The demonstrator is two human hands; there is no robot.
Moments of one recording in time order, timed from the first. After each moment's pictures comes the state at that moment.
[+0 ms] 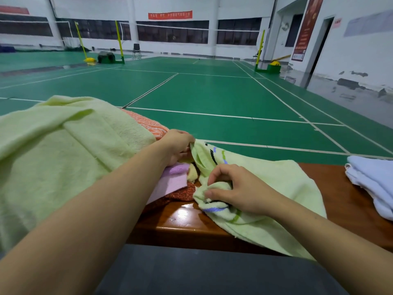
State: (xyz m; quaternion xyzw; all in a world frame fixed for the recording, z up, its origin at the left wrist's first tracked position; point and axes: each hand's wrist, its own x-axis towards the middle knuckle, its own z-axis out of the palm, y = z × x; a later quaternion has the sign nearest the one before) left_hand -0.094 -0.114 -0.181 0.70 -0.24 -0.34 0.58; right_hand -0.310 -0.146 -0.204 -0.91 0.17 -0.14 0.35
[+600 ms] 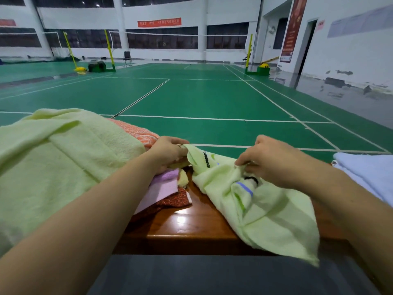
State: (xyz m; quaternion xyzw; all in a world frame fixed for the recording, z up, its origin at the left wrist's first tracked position) left_hand -0.096 -0.105 -0.185 0.70 -0.30 -0.33 0.55; right_hand -0.352 -0.178 -0.131 -0.97 0.25 -0.04 -0.06
